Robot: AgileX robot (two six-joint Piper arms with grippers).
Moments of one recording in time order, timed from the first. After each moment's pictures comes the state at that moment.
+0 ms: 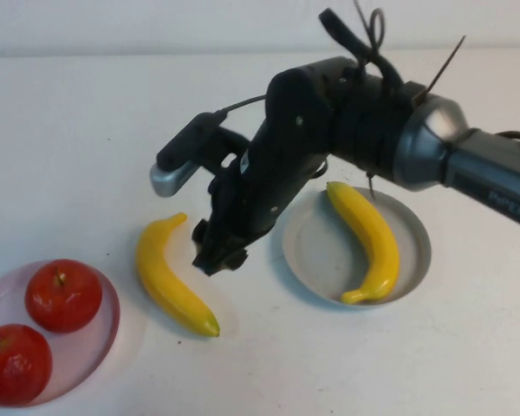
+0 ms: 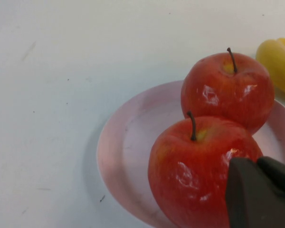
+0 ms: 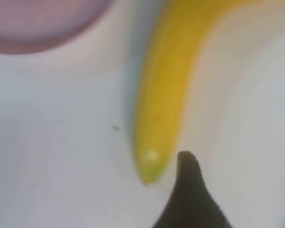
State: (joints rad) right arm 0.77 2.02 -1.81 0.20 1.03 -0.37; left arm -0.06 -0.01 0.03 0.00 0.38 0.12
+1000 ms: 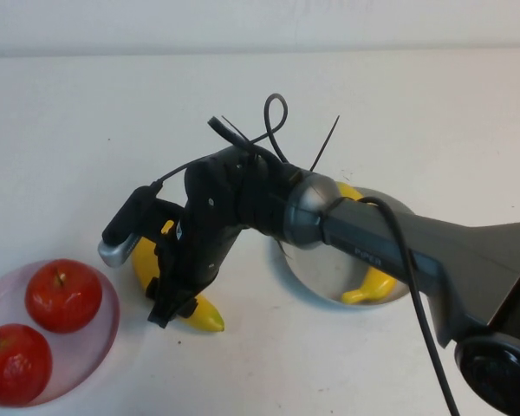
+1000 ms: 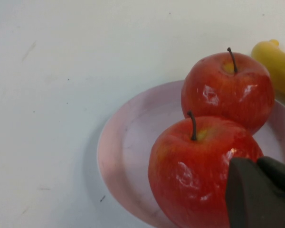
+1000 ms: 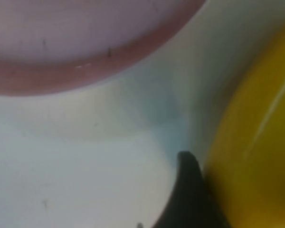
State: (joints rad) right arm 0.88 2.31 -2.01 0.19 0.97 -0.41; left arm -0.06 -0.01 0.03 0.00 0.38 0.12
